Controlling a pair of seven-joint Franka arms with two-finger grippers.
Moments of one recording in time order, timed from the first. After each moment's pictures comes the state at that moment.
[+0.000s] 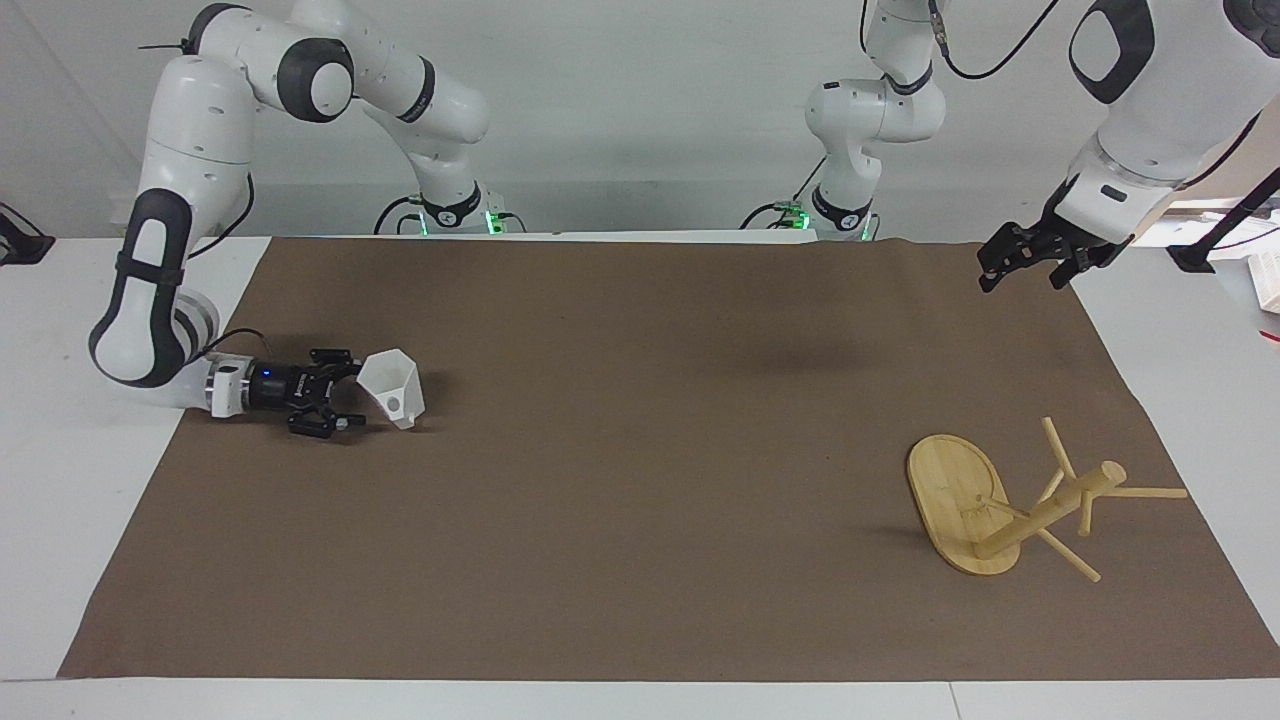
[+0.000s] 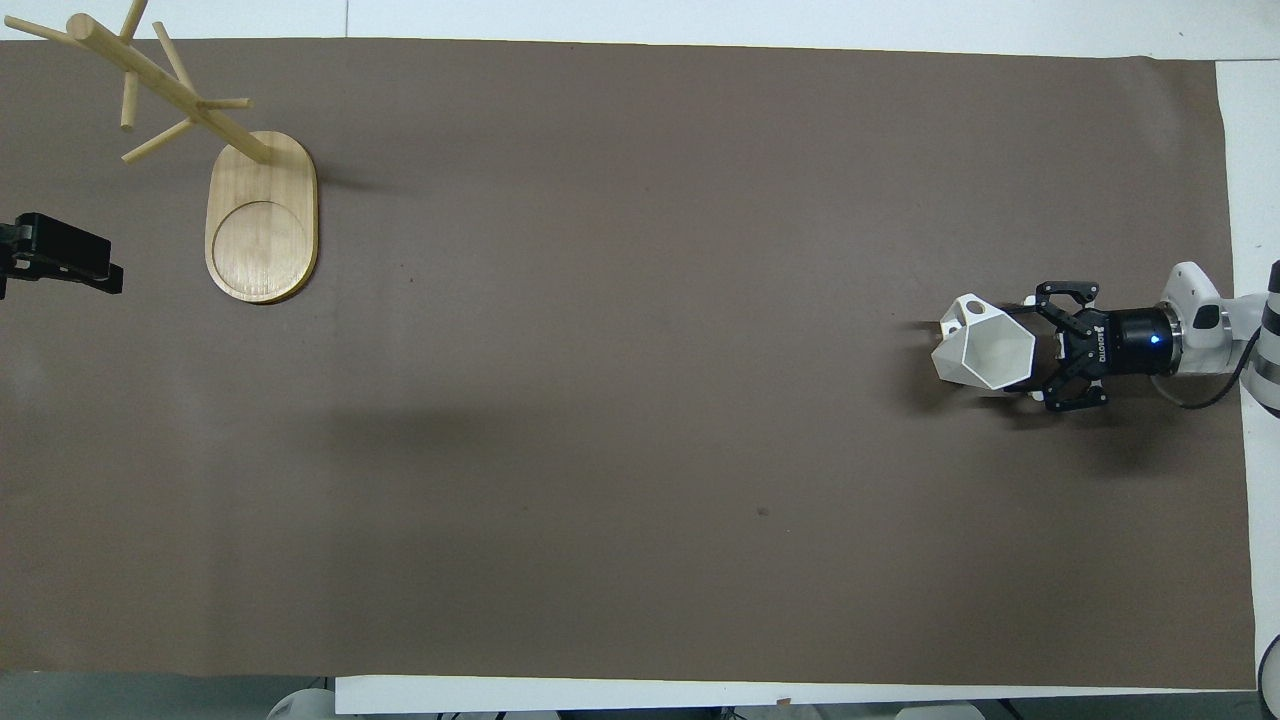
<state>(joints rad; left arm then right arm) -0.16 -0.01 0.08 -1.60 -0.01 1.52 -0.03 -0.37 0.62 -0.17 -1.85 1.04 1.37 -2.67</state>
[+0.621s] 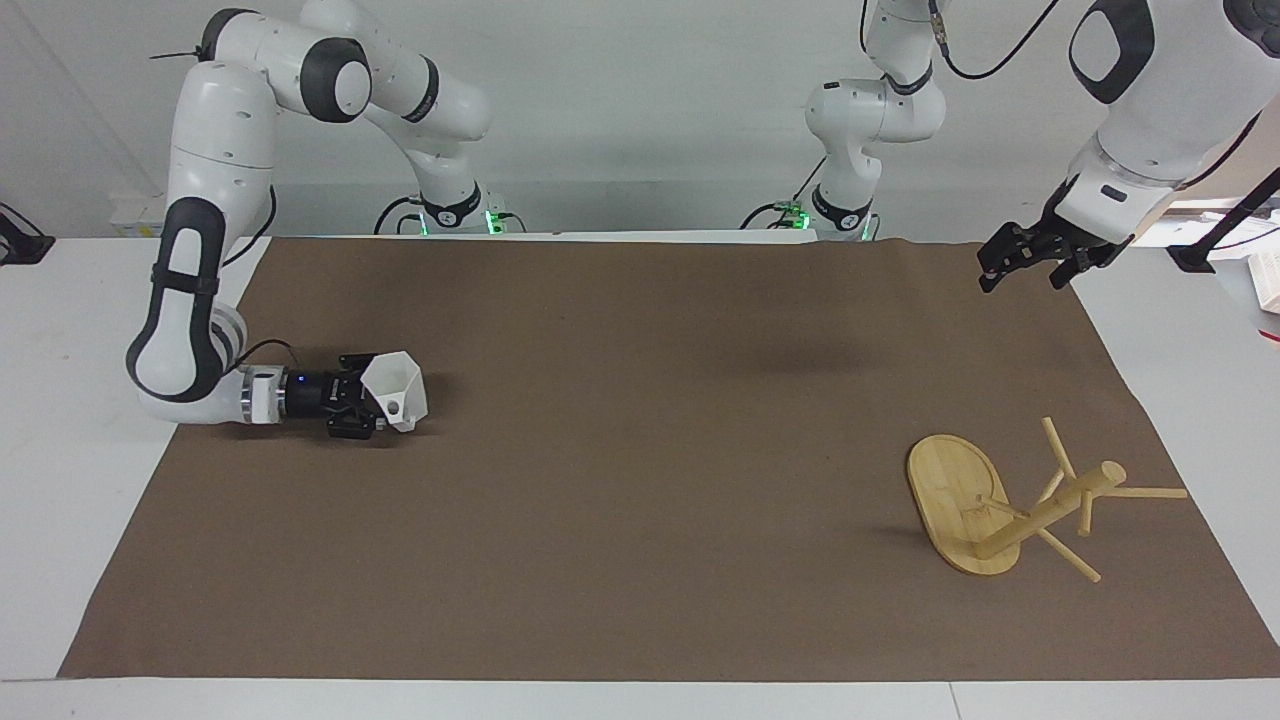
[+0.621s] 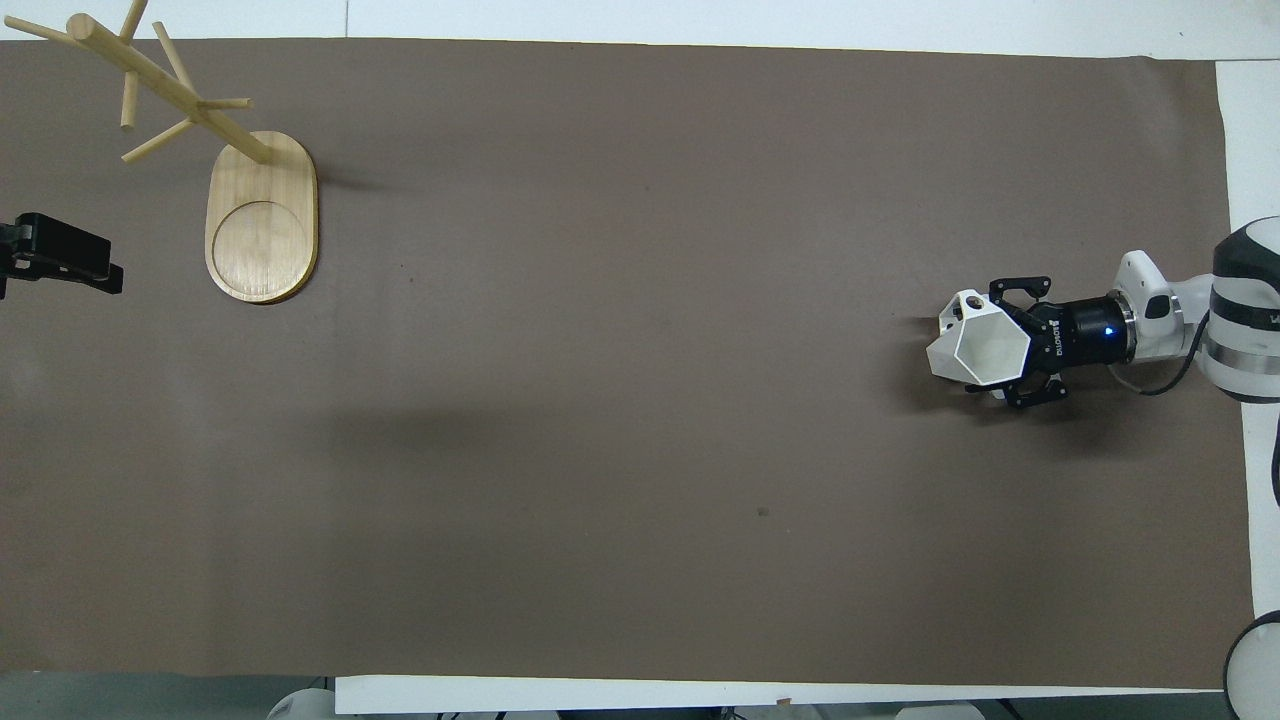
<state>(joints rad) -0.16 -0.01 0.08 -1.60 -0.01 1.52 -0.03 -0.29 0.61 -0.17 -1.86 1.05 1.37 -2.71</state>
